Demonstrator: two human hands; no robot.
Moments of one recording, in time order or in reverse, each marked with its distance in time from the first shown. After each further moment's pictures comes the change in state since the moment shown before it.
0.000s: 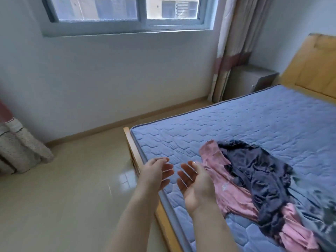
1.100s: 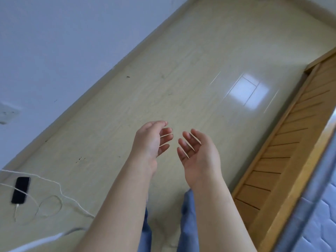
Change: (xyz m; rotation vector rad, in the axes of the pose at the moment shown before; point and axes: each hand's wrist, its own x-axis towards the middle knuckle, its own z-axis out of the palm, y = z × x) left_hand -0.540 -0.478 -0.297 -0.689 1.016 -0.138; right_hand -0.414 0.413 -0.376 -0.960 -0.380 0.687
